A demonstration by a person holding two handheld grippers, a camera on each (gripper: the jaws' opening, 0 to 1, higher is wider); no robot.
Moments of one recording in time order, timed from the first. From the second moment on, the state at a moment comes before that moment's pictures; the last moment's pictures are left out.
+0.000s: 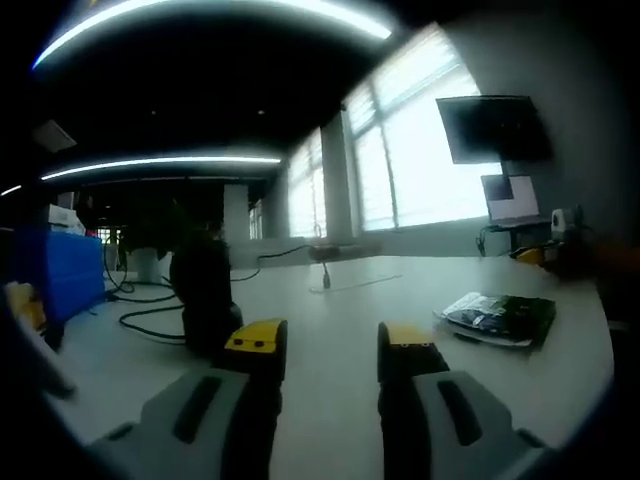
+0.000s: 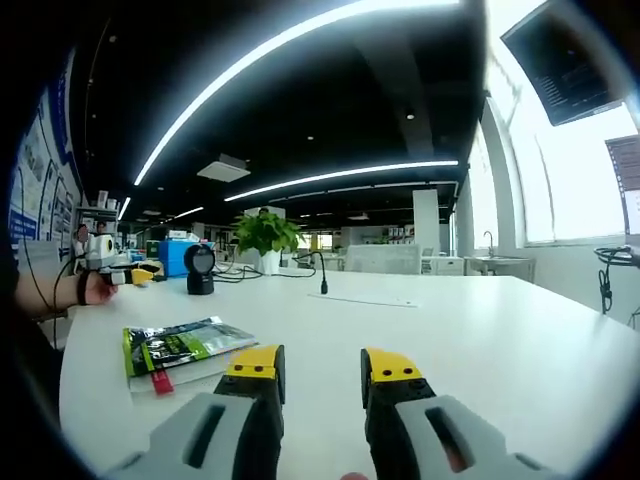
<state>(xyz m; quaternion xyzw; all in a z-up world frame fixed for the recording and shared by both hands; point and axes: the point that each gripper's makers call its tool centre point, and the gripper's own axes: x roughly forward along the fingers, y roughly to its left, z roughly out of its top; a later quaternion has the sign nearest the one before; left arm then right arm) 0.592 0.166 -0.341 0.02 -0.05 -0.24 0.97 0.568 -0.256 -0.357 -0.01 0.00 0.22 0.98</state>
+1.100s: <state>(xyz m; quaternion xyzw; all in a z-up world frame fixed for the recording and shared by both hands) 0.594 0.181 -0.337 0.02 -0.06 -0.21 0.97 0.570 -0.255 -0.362 -0.02 0.01 0.22 0.98</state>
